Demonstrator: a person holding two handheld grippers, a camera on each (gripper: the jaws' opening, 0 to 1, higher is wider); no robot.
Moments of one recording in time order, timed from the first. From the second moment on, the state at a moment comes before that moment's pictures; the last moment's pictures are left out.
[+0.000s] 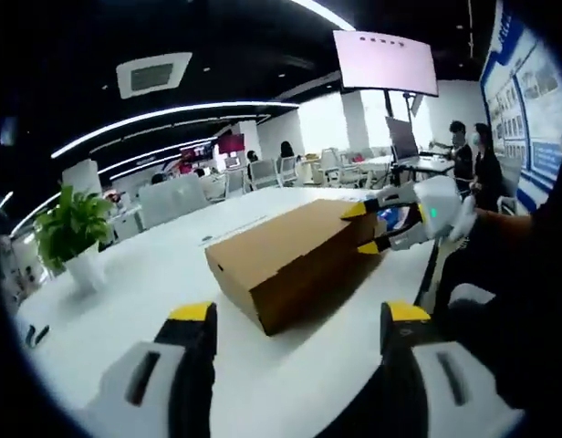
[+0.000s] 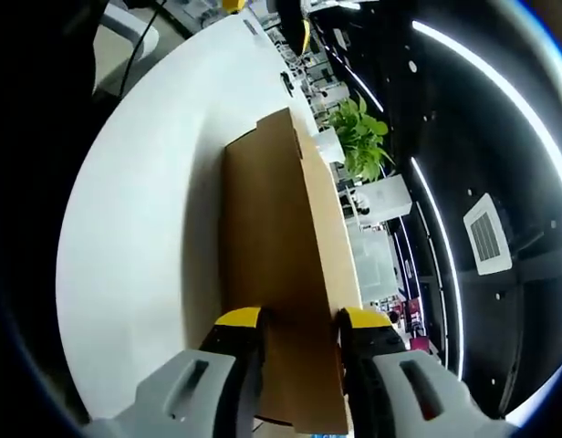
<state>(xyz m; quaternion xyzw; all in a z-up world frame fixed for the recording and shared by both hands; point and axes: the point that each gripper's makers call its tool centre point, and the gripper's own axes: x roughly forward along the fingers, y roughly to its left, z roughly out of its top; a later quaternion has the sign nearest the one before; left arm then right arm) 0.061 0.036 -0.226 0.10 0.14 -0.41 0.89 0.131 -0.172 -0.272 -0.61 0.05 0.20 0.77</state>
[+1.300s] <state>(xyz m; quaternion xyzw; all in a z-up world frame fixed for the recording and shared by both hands) 0.041 0.059 -0.237 0.07 0.18 -0.38 0.91 0.118 -0.166 -0.265 -0.54 0.06 0.22 0.81</state>
